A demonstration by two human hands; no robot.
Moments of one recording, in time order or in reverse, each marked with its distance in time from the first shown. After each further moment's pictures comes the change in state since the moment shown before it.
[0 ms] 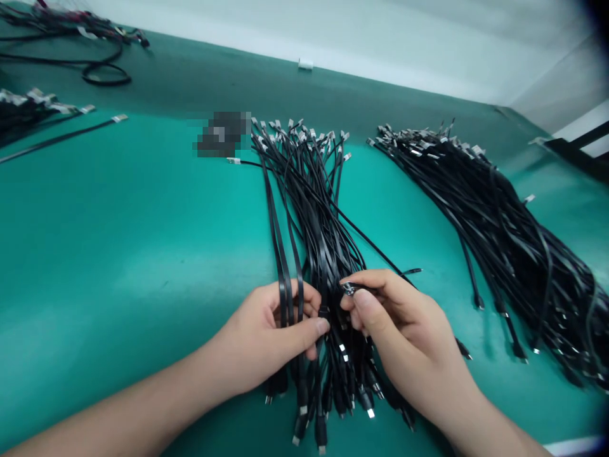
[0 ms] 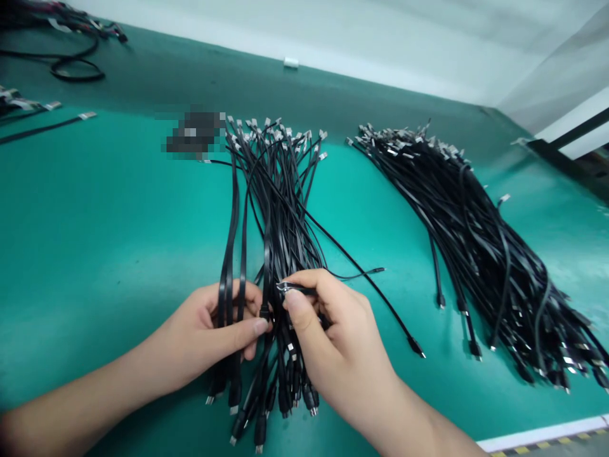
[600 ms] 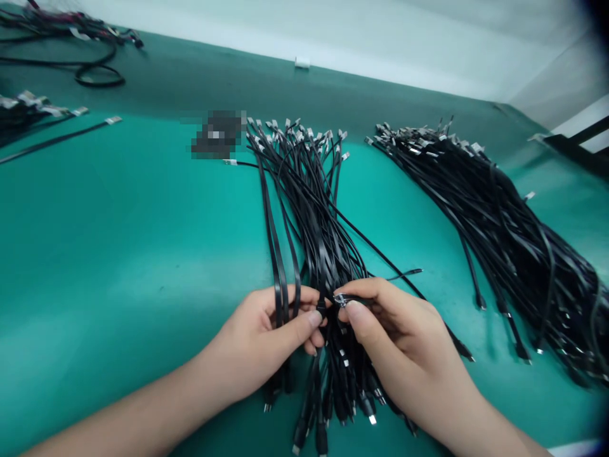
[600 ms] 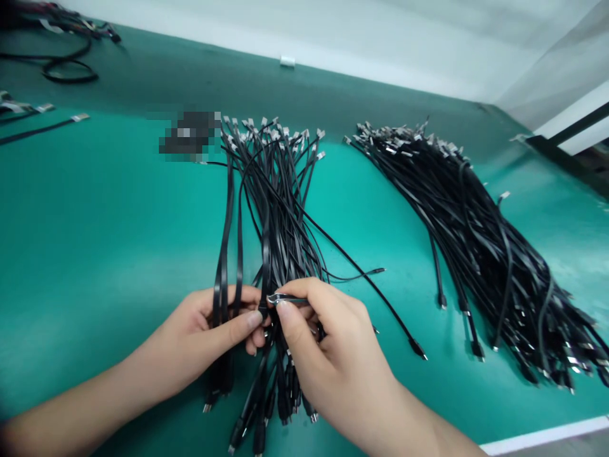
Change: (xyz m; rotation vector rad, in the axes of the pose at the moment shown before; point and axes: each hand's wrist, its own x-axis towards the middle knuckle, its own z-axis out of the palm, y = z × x) left_hand 0.002 0.000 -0.003 0.052 0.002 0.021; right_hand 0.000 -0.008 -0.003 -0.142 -0.036 -0.010
